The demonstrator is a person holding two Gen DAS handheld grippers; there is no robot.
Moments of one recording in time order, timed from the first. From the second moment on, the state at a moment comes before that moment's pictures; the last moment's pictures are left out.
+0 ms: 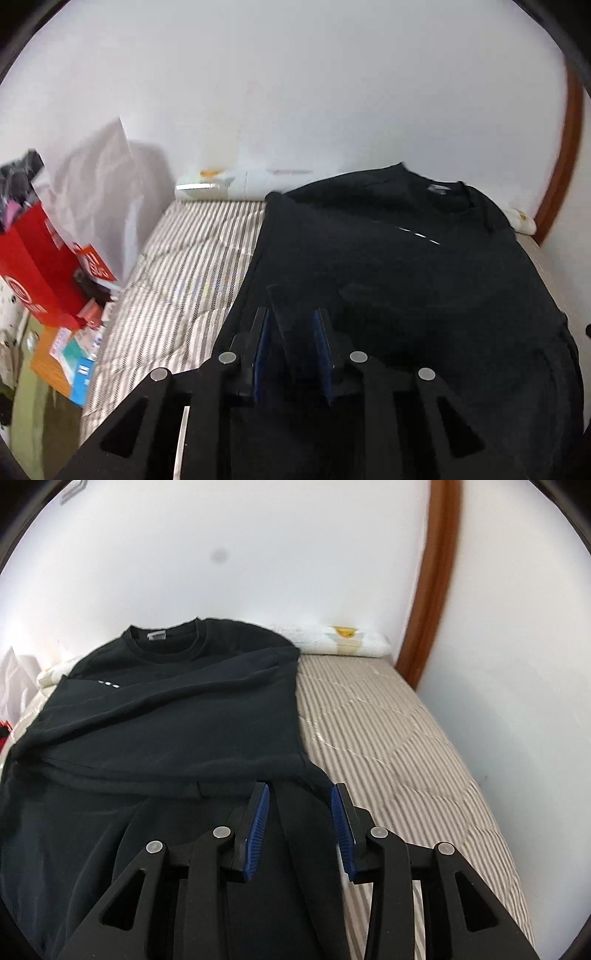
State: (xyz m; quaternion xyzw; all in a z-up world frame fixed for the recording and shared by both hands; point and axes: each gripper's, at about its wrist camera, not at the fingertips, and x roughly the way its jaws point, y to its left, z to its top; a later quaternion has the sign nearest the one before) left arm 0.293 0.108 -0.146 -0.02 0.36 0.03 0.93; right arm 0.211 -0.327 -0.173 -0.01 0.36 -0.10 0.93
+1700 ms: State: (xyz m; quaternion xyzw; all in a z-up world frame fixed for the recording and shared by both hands) left arm 0.096 0.103 -0.216 -0.02 0.41 0.02 0.91; right arm 0.098 -0.326 -0.247 0.00 0.40 -0.06 0.91
